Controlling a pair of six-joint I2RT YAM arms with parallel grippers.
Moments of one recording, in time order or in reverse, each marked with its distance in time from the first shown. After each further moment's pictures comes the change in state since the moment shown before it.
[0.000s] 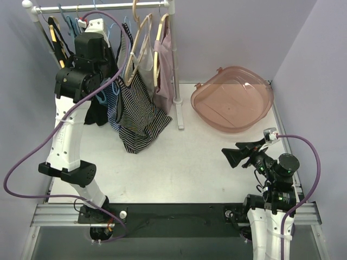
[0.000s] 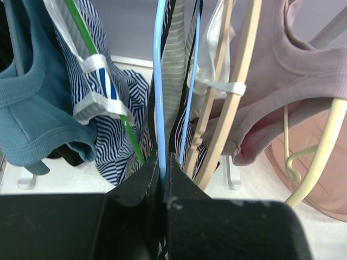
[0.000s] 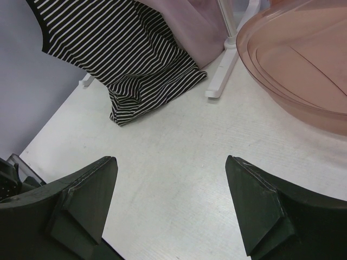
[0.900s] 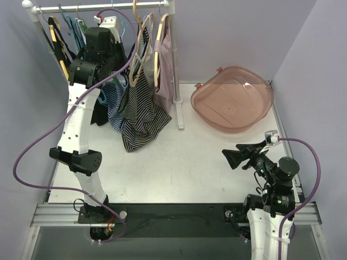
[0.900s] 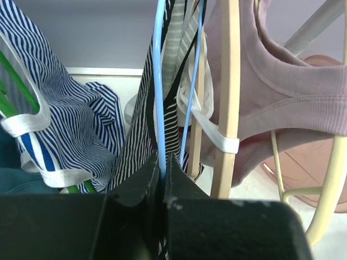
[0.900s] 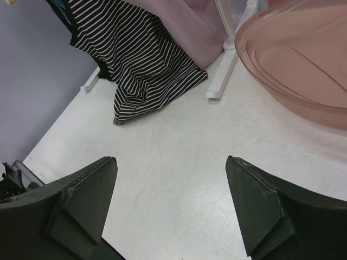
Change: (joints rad) left arm 0.053 0.158 0.061 0.113 0.210 0.057; right arm -0.019 -0.048 -0.023 -0.003 0.000 0.039
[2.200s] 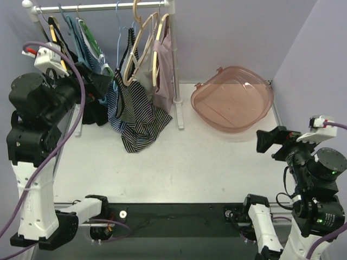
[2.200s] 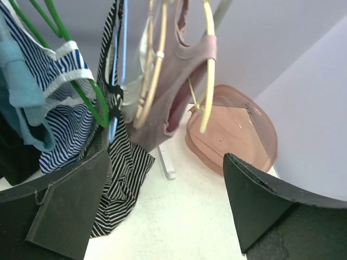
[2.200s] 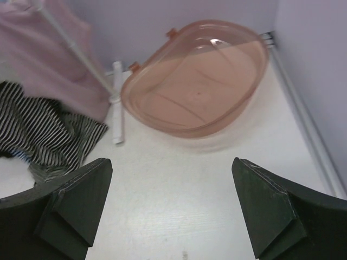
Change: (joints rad) left arm 0.158 -0.706 -0.561 0.165 0.262 -0.153; right arm 0.000 0.345 0.900 -0.647 0.528 -0.171
